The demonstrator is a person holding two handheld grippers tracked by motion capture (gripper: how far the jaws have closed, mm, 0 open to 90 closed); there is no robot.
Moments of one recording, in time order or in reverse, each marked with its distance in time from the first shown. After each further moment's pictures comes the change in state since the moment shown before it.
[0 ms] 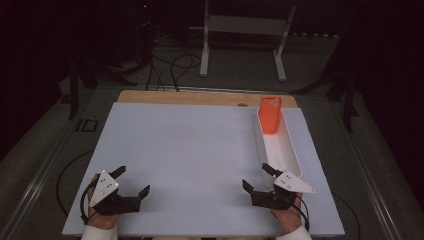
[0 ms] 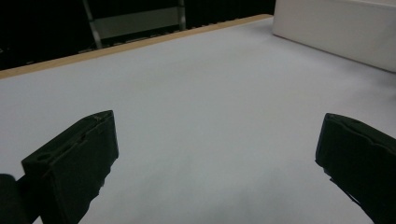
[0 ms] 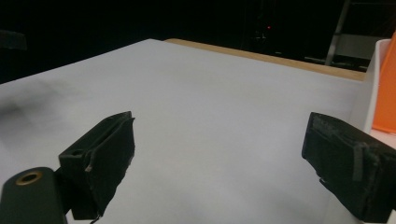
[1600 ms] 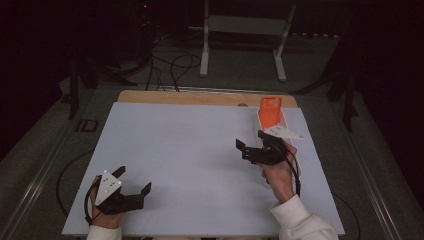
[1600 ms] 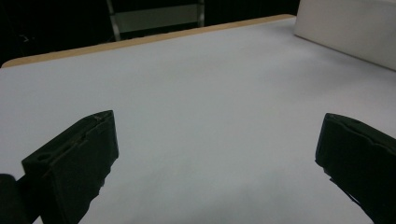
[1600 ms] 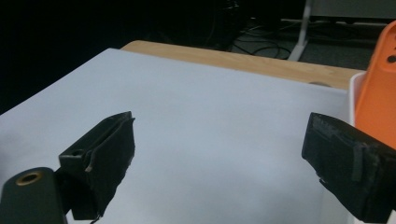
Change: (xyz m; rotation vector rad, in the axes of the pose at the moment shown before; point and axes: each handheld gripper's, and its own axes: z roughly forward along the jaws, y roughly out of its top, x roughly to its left) left arm -0.003 -0.003 0.006 0.006 0.080 -0.055; right arm -0.027 0.091 0.061 0.145 -0.111 0.137
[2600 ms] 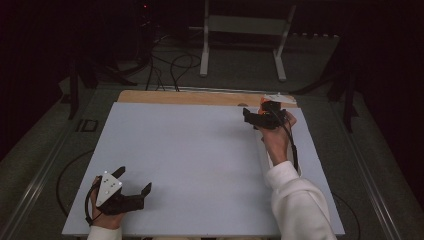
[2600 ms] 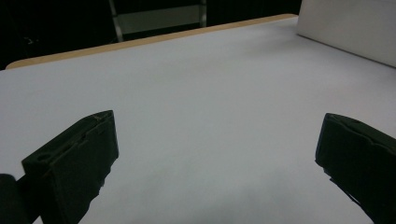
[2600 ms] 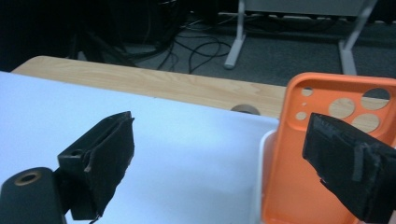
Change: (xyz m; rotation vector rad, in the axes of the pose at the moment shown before) left arm -0.003 -0.002 0.001 0.000 0.012 0.011; right arm -0.061 0.052 0.073 0.044 -0.240 0.037
